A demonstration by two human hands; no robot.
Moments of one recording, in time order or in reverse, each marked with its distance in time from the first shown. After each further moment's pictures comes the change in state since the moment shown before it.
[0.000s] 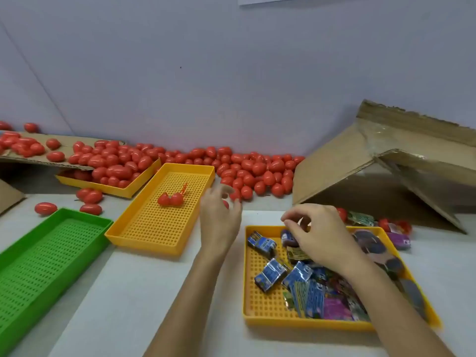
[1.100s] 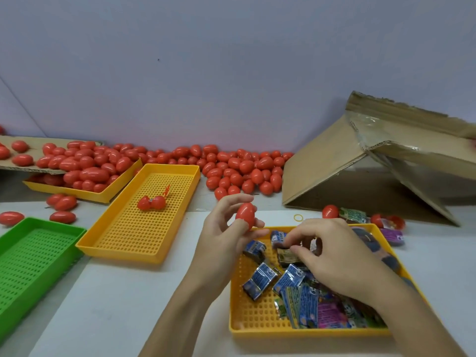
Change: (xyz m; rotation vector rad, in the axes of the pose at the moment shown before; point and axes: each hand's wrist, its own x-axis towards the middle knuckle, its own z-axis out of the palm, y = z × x) left_hand -0.041 0.030 -0.014 -0.973 -0.399 -0.241; right_hand -0.031 0.008 -0.018 -0.014 -0.063 -0.018
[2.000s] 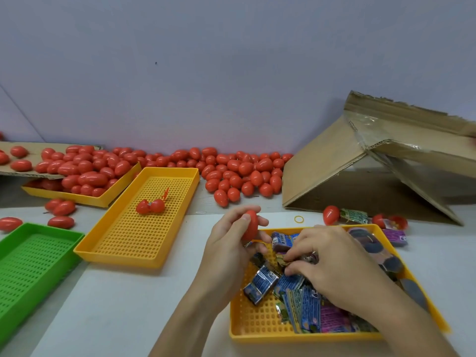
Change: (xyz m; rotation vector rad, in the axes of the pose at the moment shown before) left_hand -0.007 -0.001 0.013 -0.069 0.060 -0.112; right_hand -0.006 -0.004 0.005 -0.155 -0.018 0.019
